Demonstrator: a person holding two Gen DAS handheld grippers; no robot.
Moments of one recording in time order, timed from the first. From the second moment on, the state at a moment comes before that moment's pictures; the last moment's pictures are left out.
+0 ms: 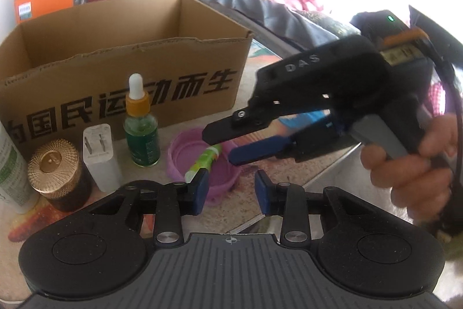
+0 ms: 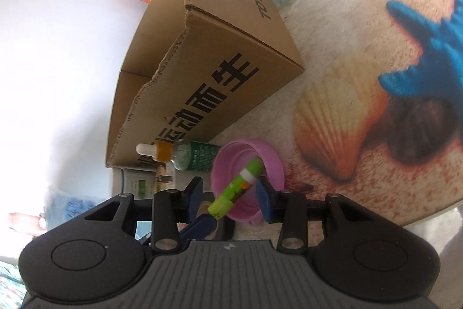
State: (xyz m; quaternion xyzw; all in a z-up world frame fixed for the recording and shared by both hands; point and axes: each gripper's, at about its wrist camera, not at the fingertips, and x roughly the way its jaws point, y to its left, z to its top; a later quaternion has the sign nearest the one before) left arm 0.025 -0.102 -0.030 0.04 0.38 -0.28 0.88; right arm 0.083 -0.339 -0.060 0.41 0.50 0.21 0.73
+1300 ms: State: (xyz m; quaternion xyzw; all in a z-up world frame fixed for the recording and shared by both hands) left arm 0.032 -0.077 0.052 0.02 0.32 -0.25 0.91; right arm 0.077 -0.283 0.065 0.25 0.41 0.26 0.84
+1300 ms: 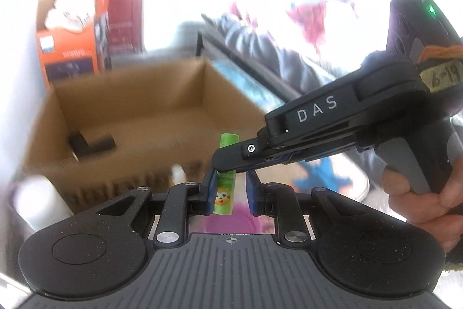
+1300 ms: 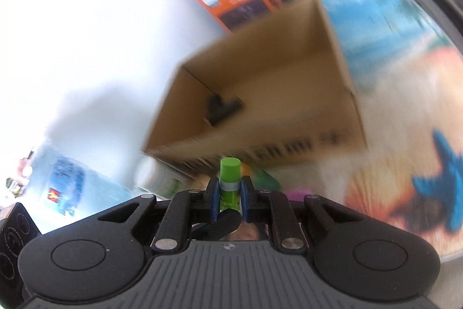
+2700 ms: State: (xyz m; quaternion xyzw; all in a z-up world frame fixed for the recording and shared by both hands) left arm 0.263 -0.008 0.043 0.00 0.46 -0.12 0.88; right arm 0.367 -0.165 -0.025 0.28 0.57 0.23 0.73
